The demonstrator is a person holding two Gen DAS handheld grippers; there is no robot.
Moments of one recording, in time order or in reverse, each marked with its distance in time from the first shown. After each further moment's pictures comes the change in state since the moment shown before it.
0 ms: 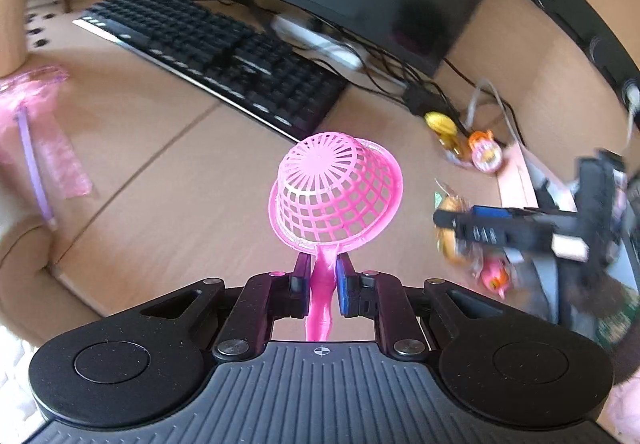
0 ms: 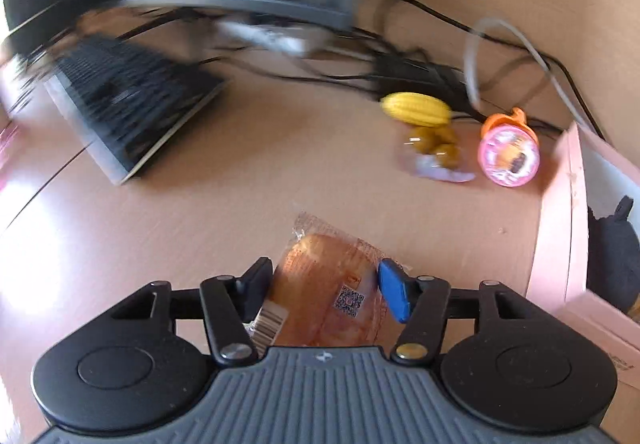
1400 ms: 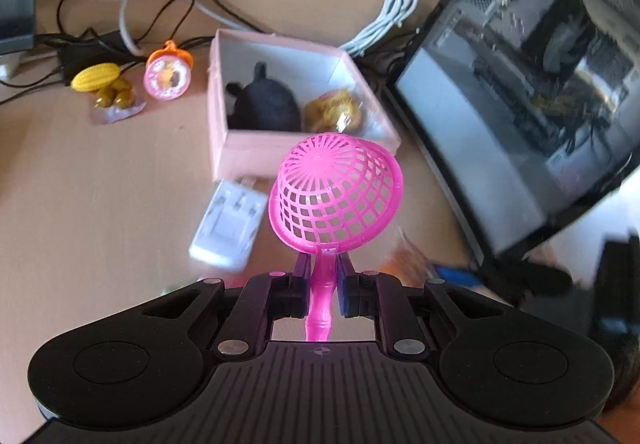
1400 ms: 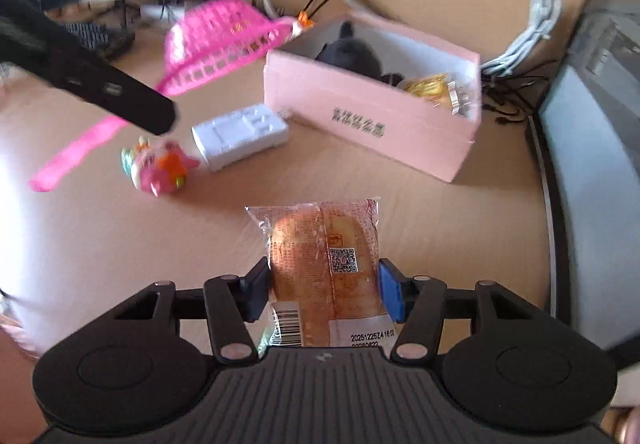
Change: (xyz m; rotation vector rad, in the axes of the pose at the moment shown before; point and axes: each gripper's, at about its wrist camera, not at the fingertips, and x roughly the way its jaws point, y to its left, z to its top) left arm 0.090 -0.282 -0.001 0.460 0.277 -0.396; right arm -0.147 -0.145 -0.180 0.144 -0.010 -0.150
